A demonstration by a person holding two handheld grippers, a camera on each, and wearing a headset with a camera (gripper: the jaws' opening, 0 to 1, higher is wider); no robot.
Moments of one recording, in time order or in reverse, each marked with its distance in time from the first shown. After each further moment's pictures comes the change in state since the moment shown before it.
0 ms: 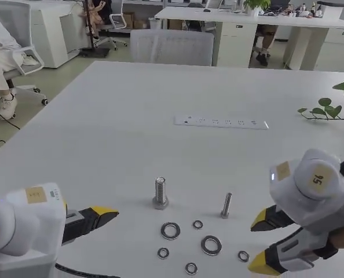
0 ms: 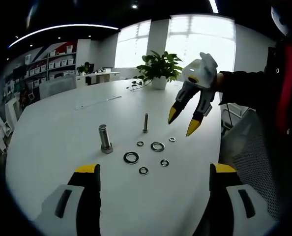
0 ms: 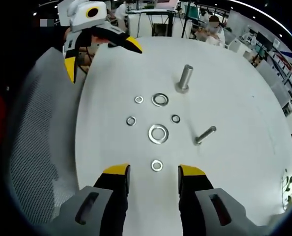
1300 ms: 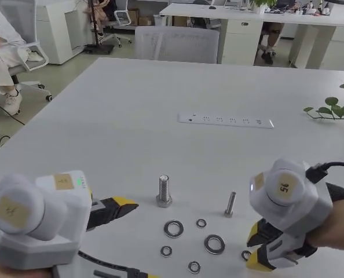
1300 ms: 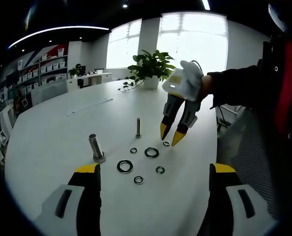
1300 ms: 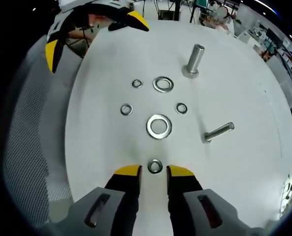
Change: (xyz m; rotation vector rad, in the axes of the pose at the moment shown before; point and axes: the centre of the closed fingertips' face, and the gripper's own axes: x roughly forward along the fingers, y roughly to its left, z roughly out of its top) left arm 0.016 -0.009 0.013 0.051 0.013 -0.058; right arm 0.029 -0.003 -0.014 -0.031 0.120 0.048
